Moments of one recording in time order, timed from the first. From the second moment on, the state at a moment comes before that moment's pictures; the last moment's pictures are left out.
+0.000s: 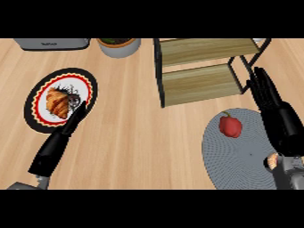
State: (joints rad) left arm -0.03 0.42 -0.32 -1.48 0.05 0.10 -0.15; right arm -0.13 -0.23 0.03 -1.68 -0.09 0.01 0.00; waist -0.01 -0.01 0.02
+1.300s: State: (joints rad) left arm -0.07 0.34 -0.07 -1.66 0.16 0.31 0.12; right arm 0.25 -0.65 -0.34 -2.03 -0.25 0.27 0.32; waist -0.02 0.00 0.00
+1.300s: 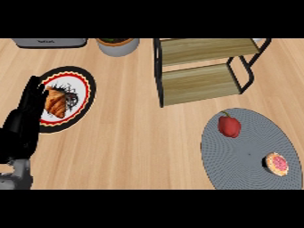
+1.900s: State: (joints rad) left arm -0.07 0.31 -0.10 -1.69 0.13 0.31 0.14; right arm 0.15 -0.84 -0.10 -2.21 0.05 0.29 0.84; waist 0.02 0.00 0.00
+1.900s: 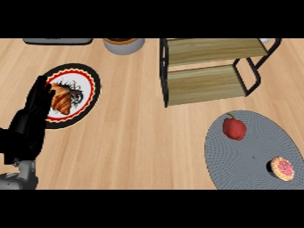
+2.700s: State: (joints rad) left arm -0.09 0.28 -0.05 -1.67 0.12 0.27 0.14; right arm 0.06 -0.75 0.19 -2.03 0.42 0.33 0.96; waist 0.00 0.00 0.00
